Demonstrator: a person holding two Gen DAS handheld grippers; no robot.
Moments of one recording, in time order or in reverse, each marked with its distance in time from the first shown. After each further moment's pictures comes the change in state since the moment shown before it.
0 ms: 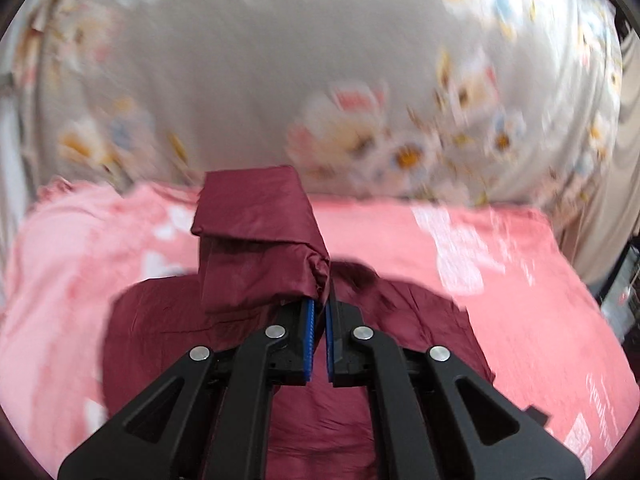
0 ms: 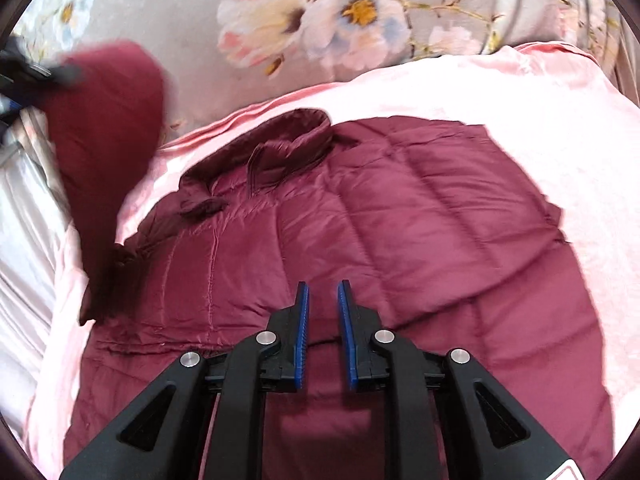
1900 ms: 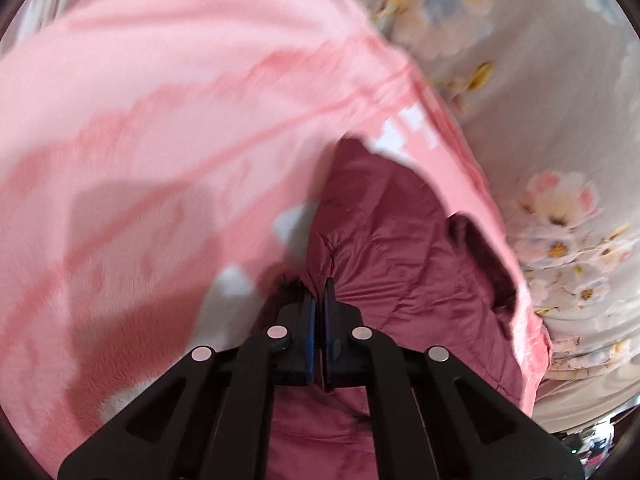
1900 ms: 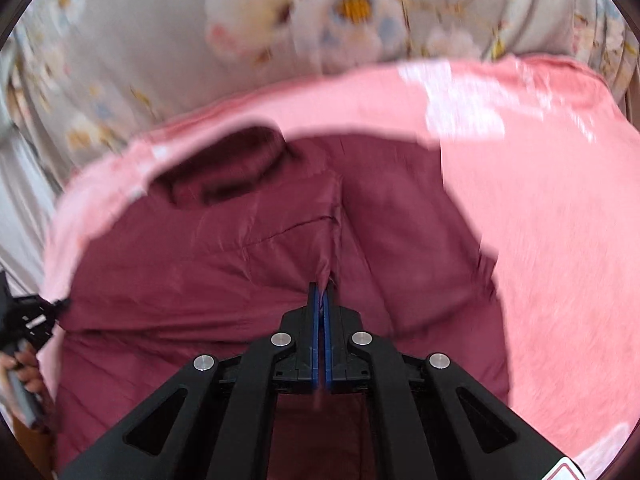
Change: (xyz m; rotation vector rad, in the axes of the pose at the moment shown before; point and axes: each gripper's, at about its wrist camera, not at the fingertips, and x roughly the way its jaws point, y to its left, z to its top) left arm 0.031 0.306 -0.174 -0.831 0.180 0.061; right arm 0.017 -0.045 0.026 -0.102 0.096 -0.037
